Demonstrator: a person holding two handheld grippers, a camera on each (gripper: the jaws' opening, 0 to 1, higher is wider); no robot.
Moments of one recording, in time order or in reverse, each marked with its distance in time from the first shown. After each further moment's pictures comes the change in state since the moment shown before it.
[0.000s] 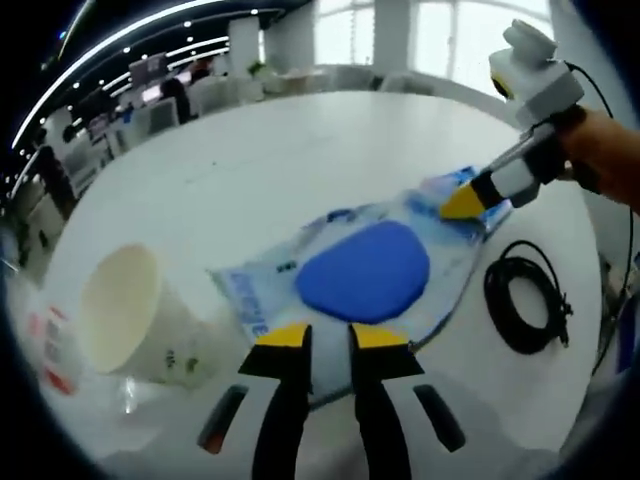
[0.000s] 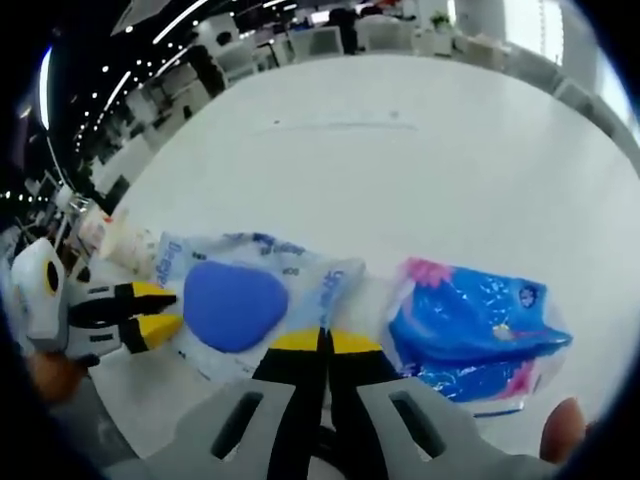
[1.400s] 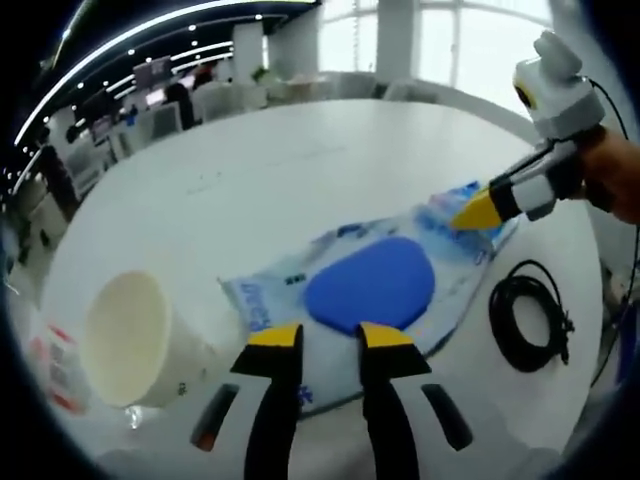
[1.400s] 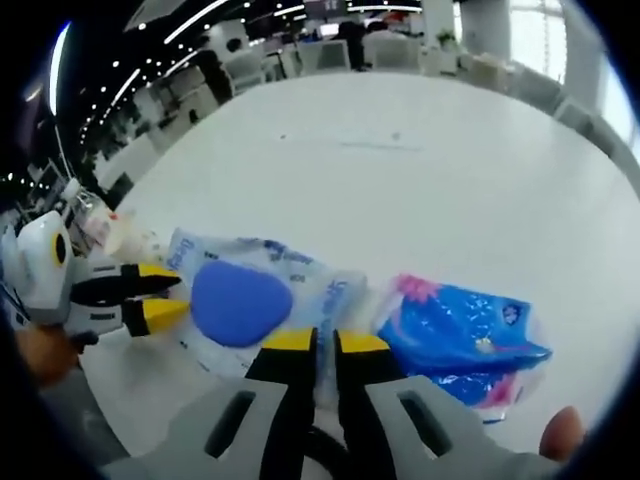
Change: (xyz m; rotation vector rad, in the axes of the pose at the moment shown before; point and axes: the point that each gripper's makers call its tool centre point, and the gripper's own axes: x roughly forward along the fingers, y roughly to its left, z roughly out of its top) left arm -0.001 -0.001 0.018 -0.015 -0.046 -0.003; right arm -0.016 -0.001 0.010 -0.080 -0.069 -0.015
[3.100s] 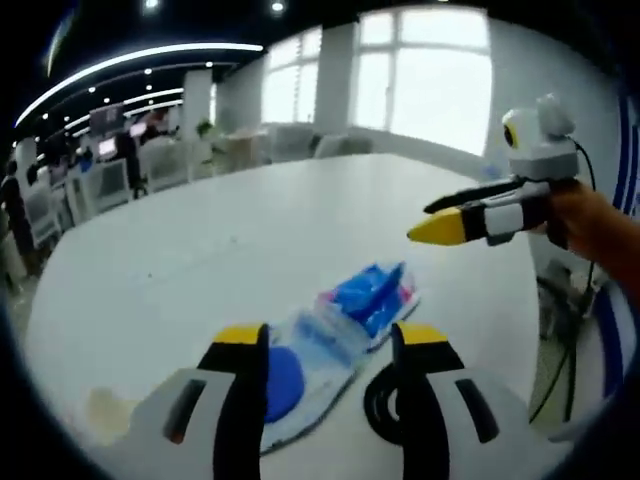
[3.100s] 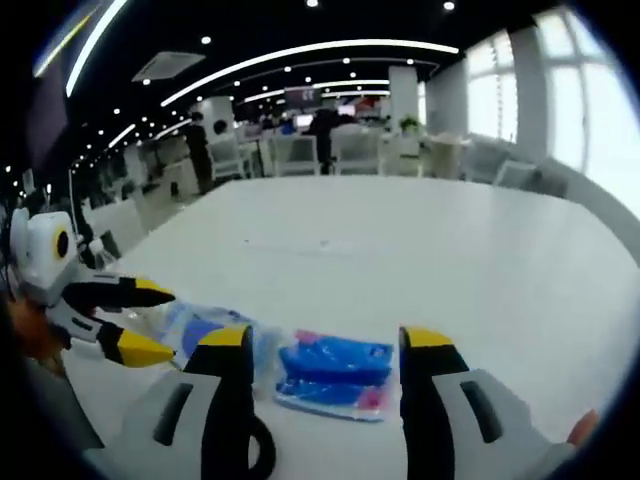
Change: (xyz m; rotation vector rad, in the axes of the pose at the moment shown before) left arm -0.037 -0.116 0.103 0.119 -0.206 -0.243; right arm -0.139 -0.082 0.026 0.033 -0.397 -0.174
